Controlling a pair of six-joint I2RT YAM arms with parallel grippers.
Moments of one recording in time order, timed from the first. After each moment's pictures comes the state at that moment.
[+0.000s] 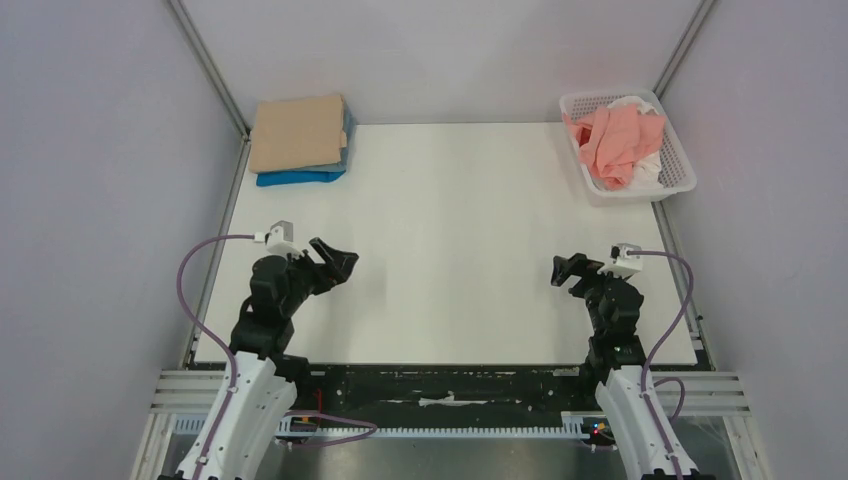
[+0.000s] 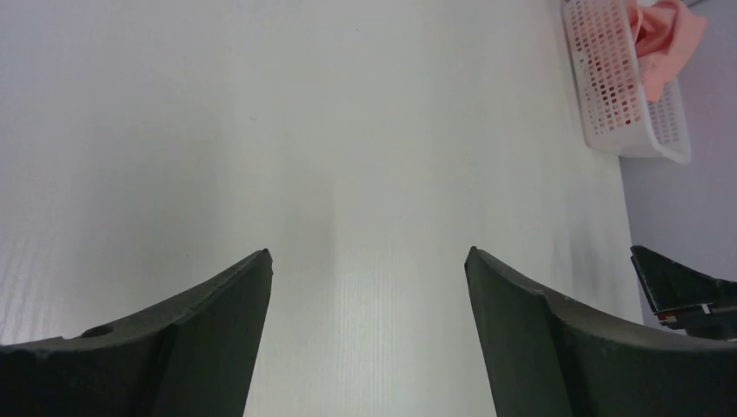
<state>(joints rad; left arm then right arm) -0.14 0.50 0.37 -0.24 0.18 -0.65 0.00 0.44 0.01 0.23 -0.01 0.32</state>
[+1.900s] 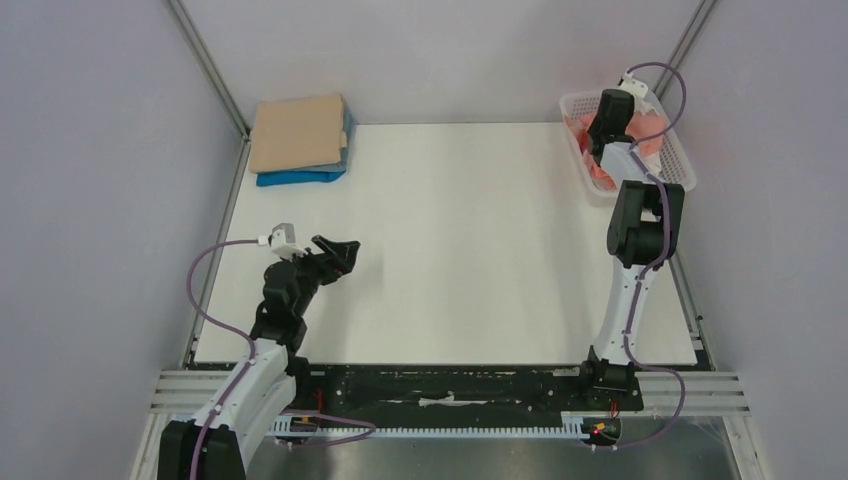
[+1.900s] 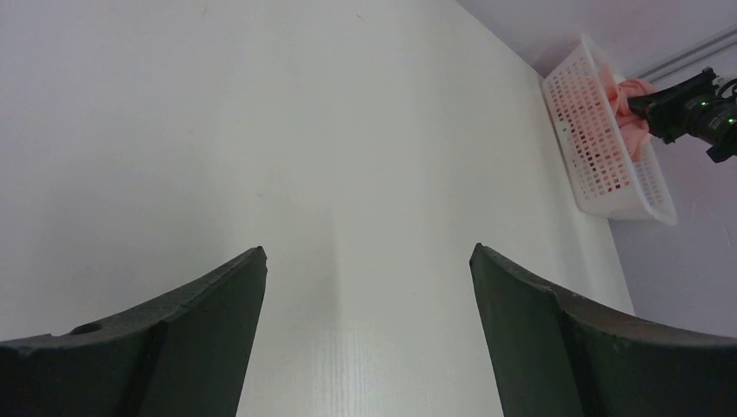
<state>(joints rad) -0.14 0.71 0.15 0.37 0.11 -0.70 -0.11 2.28 1.84 0.03 0.38 0.22</state>
